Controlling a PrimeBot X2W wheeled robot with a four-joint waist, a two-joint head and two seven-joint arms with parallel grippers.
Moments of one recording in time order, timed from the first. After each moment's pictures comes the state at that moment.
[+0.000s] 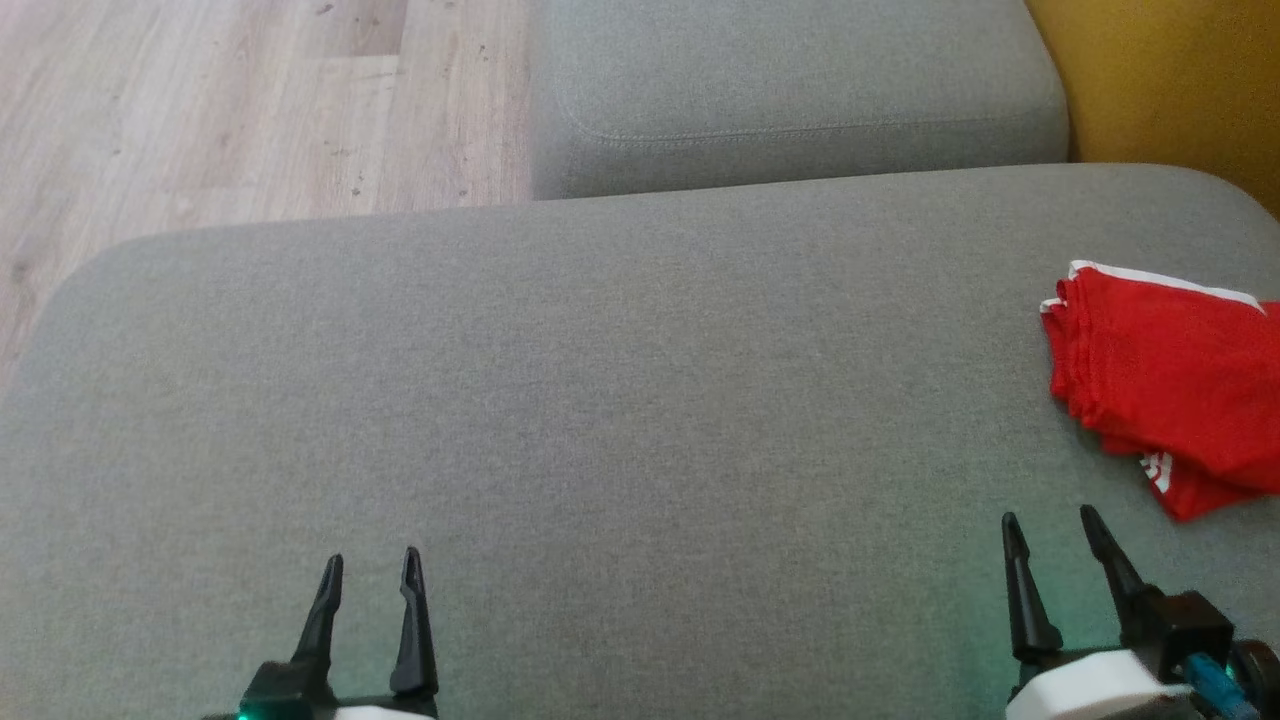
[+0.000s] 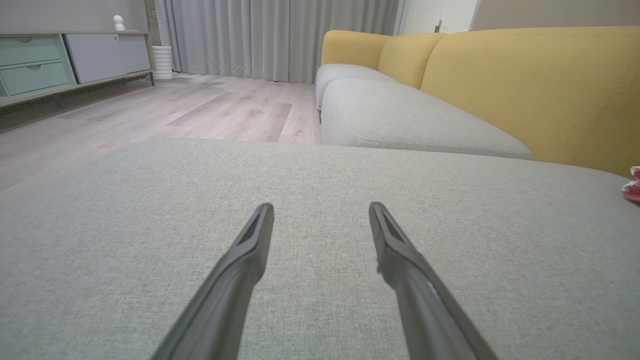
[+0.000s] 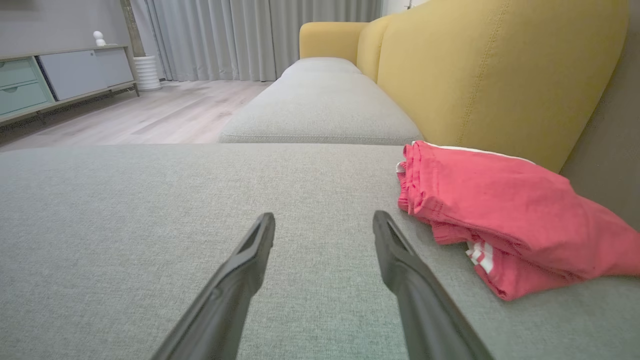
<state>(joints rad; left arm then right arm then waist) 0.09 0.05 -0.16 0.30 -0.21 0.03 -0.26 0.12 -0.06 -0.05 0.27 0.01 0.12 -0.23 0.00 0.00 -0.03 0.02</state>
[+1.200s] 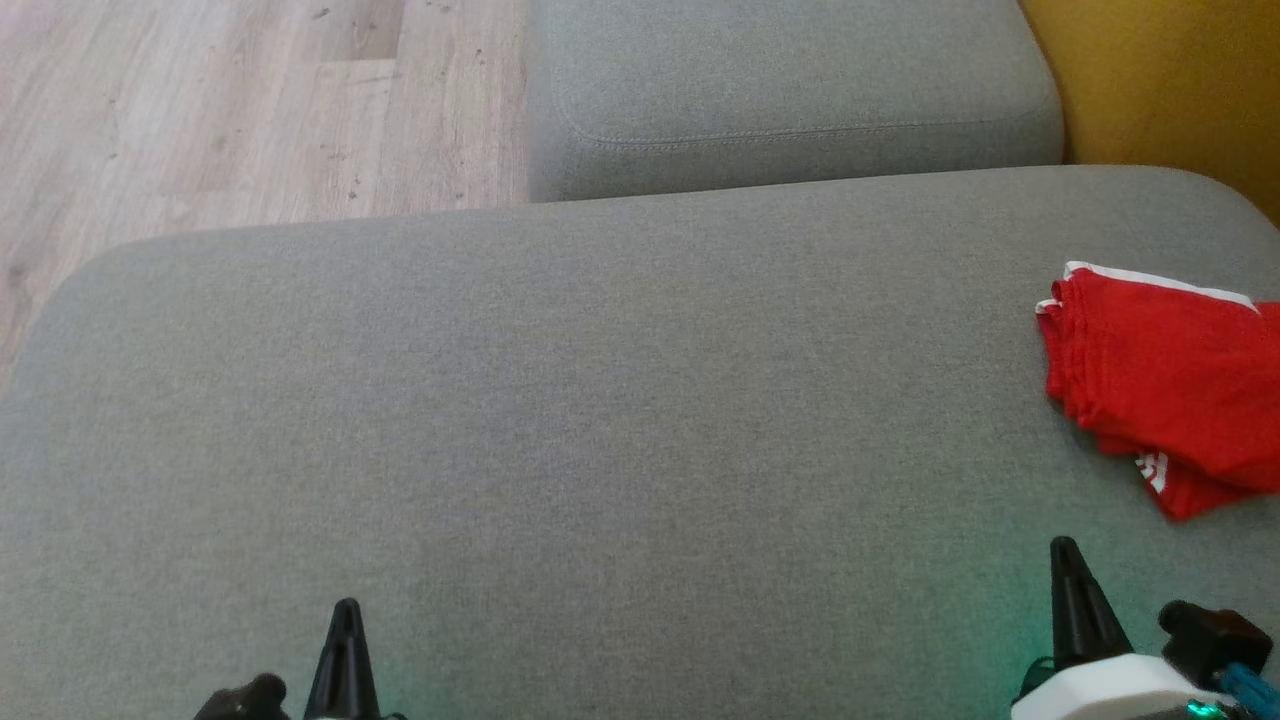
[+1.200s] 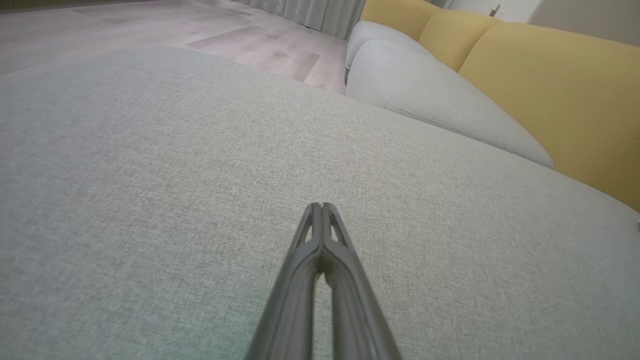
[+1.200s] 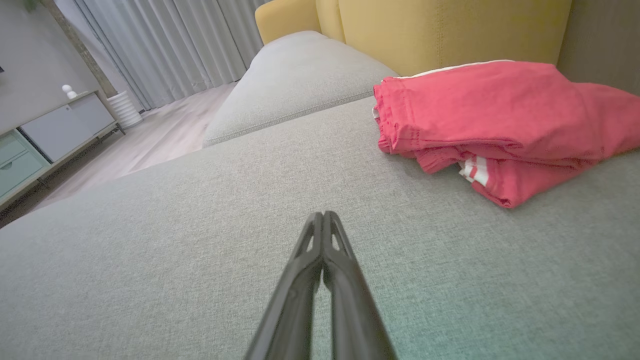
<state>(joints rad) 0.11 0.05 -0.13 0.37 -0.44 0.01 -0.19 0.11 -0.04 -0.06 0.35 0.28 0.12 -0.18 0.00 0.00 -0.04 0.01</state>
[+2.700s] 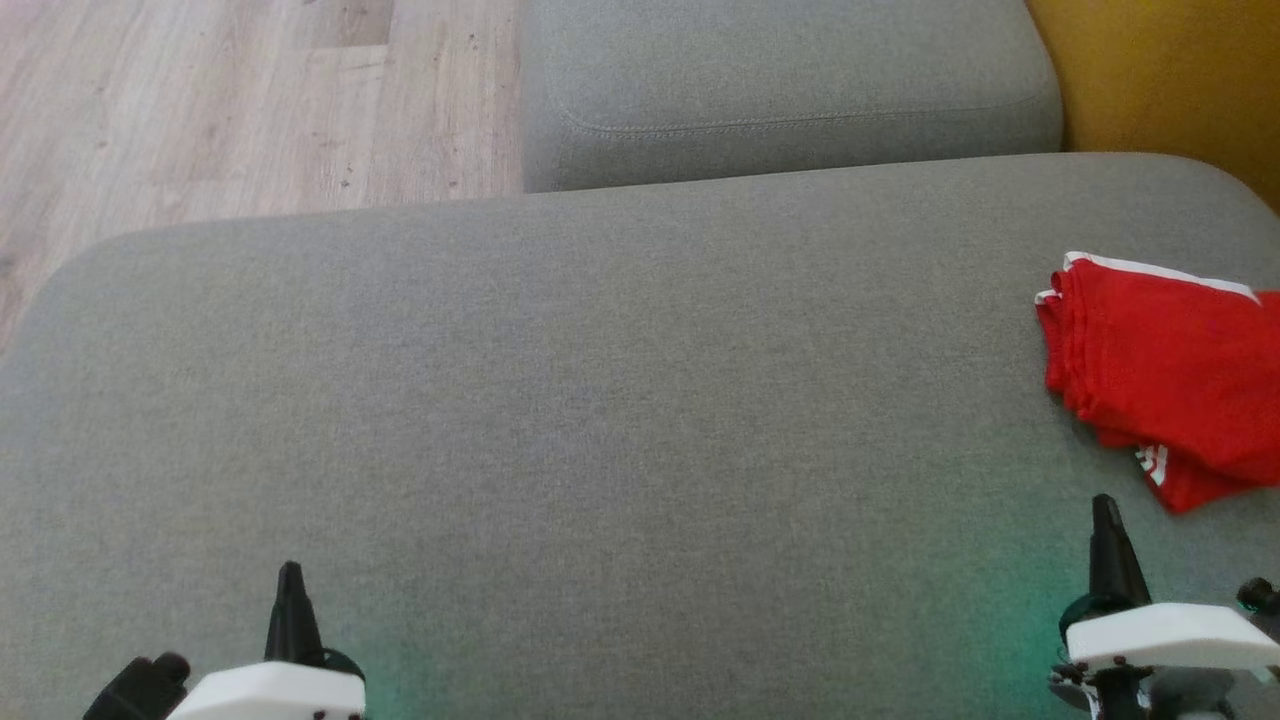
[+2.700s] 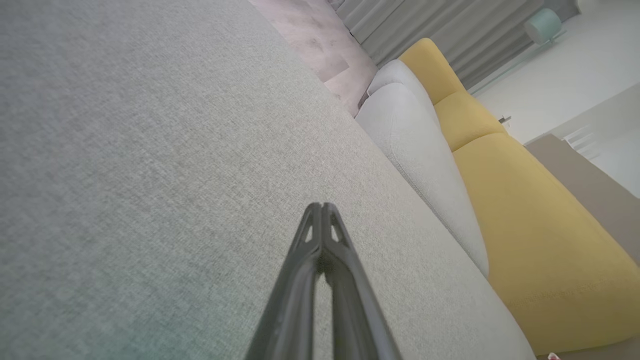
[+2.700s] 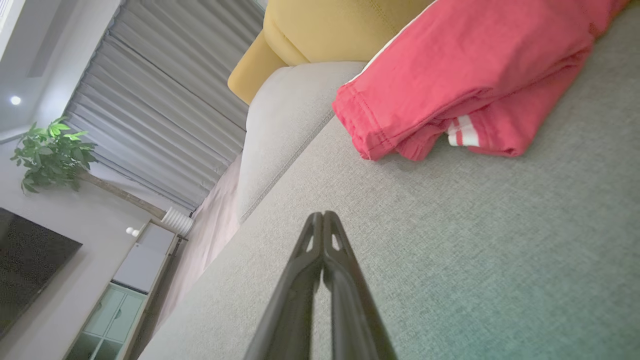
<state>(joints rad) 0.04 0.05 -0.04 0.33 -0.93 -0.05 -0.06 0.04 -0.04 -0.09 0.32 0.84 0.12 -0.06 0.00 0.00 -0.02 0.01</state>
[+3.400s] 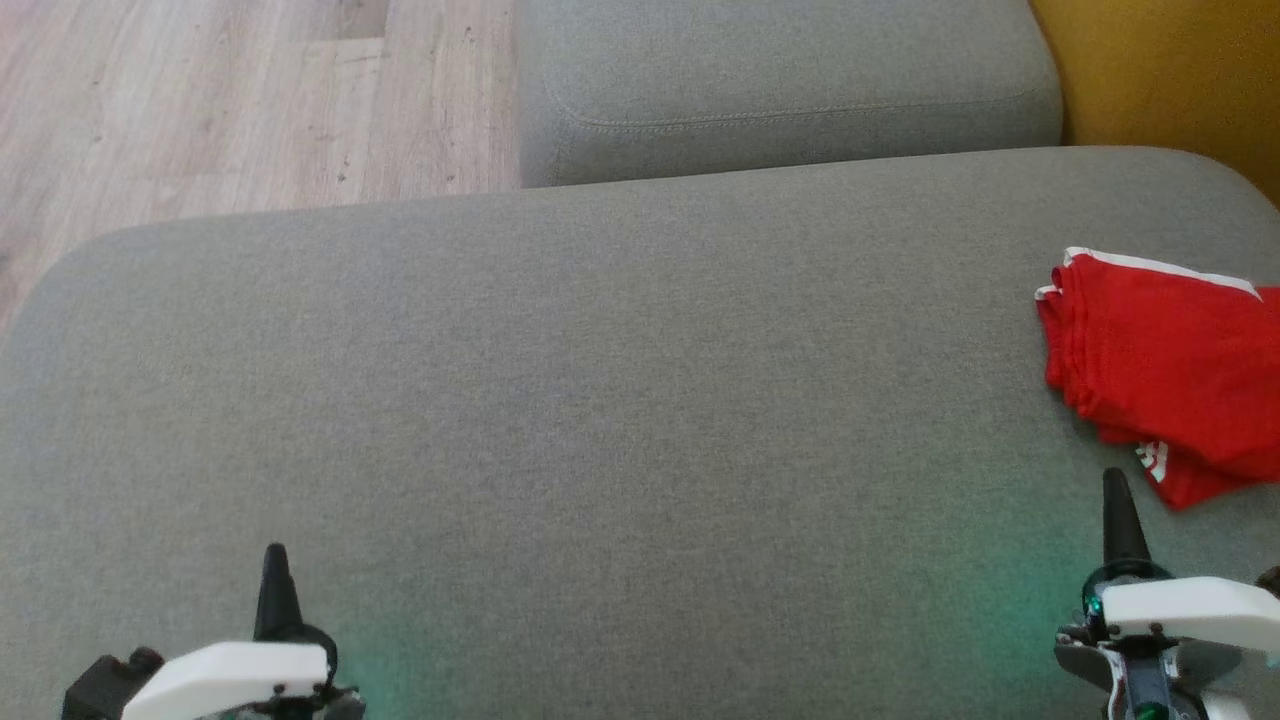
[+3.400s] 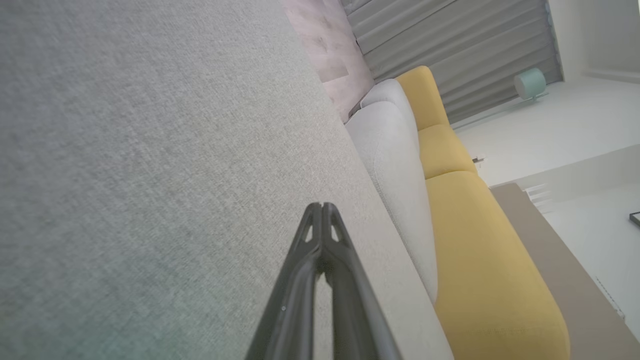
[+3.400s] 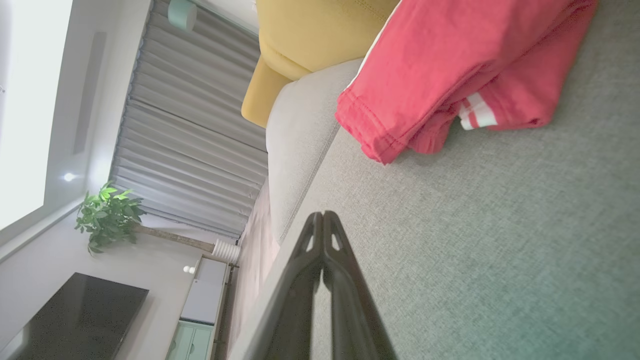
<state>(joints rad) 0.01 0.05 0.00 0.32 -1.17 -0.07 0.00 0.01 -0.04 -0.10 0.31 1.11 0.12 0.00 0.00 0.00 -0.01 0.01</state>
